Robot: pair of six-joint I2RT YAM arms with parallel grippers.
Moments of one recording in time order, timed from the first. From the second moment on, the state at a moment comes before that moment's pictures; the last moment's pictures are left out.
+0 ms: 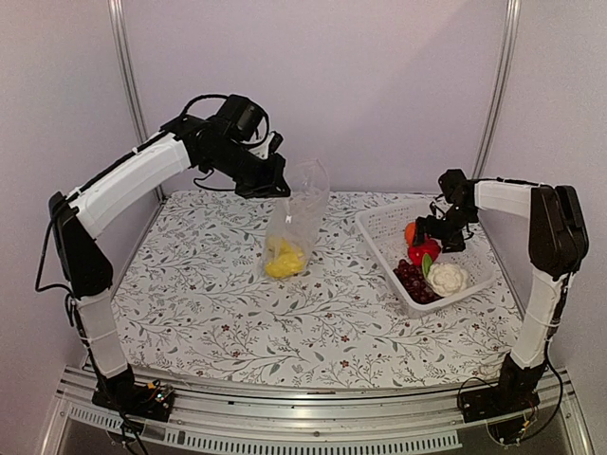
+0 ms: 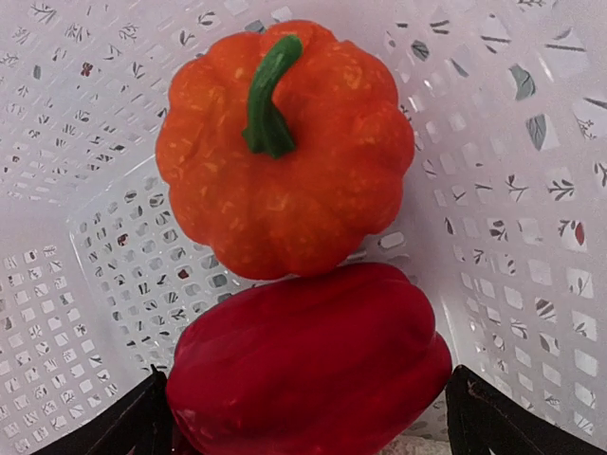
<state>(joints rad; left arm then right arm) -0.67 1.90 2.03 -0.96 0.19 -0.51 0.16 1.93 1.44 -0.73 -0.12 0.28</state>
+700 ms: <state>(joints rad) -0.67 1.92 2.03 -0.95 0.22 -0.51 0.16 1.84 1.37 -0.60 -0.19 0.25</state>
